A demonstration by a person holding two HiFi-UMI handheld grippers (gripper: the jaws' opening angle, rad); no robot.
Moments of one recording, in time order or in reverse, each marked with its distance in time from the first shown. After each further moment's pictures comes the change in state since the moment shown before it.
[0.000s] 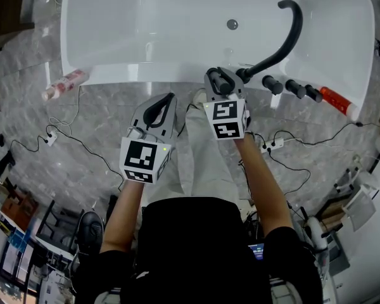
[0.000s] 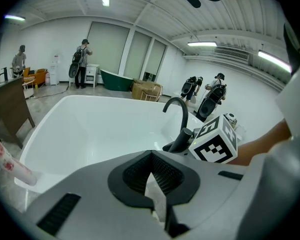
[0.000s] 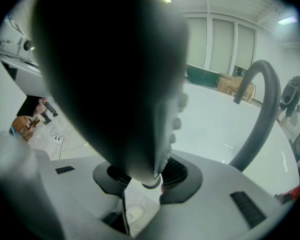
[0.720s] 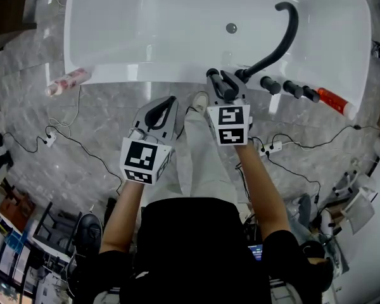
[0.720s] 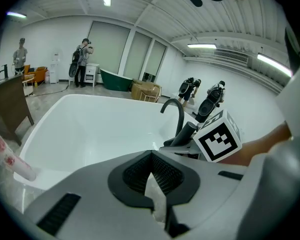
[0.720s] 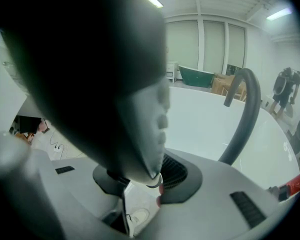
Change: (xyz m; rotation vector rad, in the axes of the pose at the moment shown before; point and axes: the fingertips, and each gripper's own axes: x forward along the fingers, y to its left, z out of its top) left arm -0.014 -0.010 -0.002 -0.013 -0.002 -0.022; right arm -0.030 0.001 0.017 0.072 -0.055 -0.010
